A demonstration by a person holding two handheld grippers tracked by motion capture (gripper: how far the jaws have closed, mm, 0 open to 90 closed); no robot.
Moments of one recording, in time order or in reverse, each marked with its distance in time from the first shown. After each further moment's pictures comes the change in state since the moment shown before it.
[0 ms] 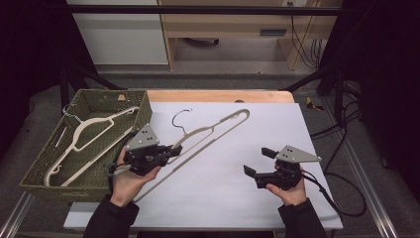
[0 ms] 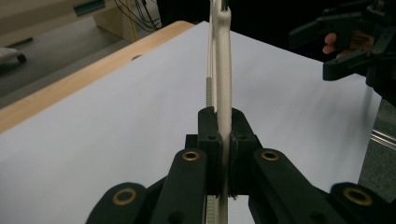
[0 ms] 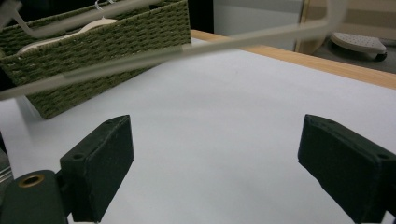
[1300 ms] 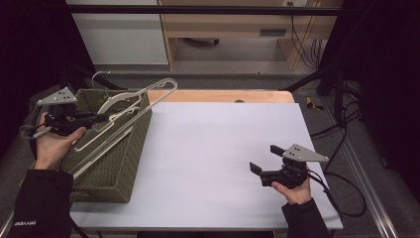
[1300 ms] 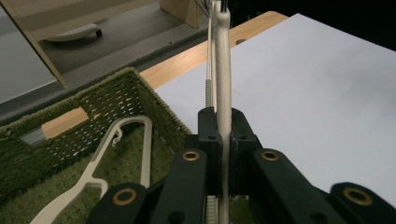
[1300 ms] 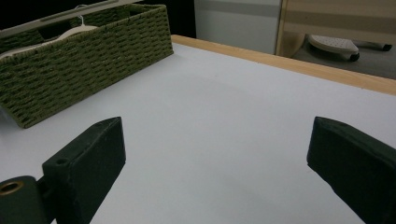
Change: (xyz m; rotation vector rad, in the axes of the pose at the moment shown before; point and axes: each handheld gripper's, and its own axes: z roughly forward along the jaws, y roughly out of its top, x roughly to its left) left arm 0.165 -0.025 -0.101 0.061 0.171 -0.096; right arm -0.008 0.000 -0.008 -0.018 -0.066 0.016
